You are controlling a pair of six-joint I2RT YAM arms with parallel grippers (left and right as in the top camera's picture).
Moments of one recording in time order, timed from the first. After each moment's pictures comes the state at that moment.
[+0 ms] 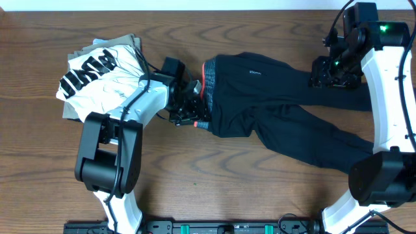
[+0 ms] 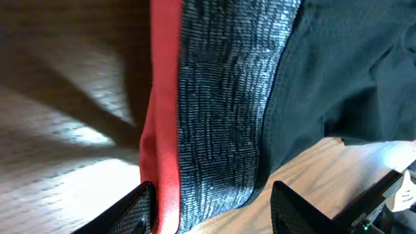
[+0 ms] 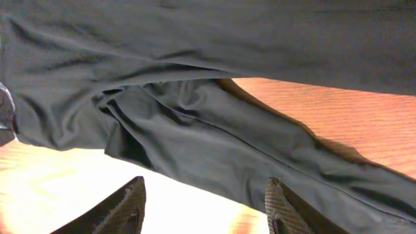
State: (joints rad) left arm -0.28 1.95 1.26 -0.78 0.57 -0.22; right arm -0.03 1.84 1.85 -1.44 -0.11 0.07
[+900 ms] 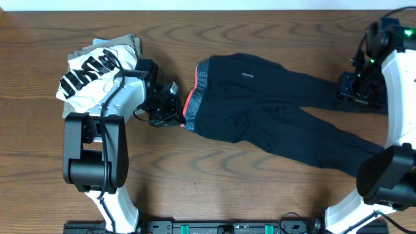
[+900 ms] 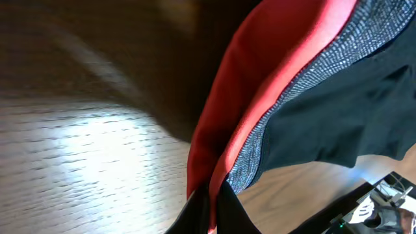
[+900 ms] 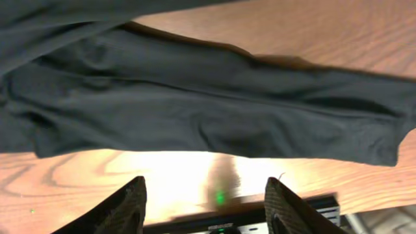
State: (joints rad) left arm -0.11 1.95 1.25 -0.92 0.59 -0.20; right arm -0.18 1.84 1.79 -1.59 -0.01 0.15
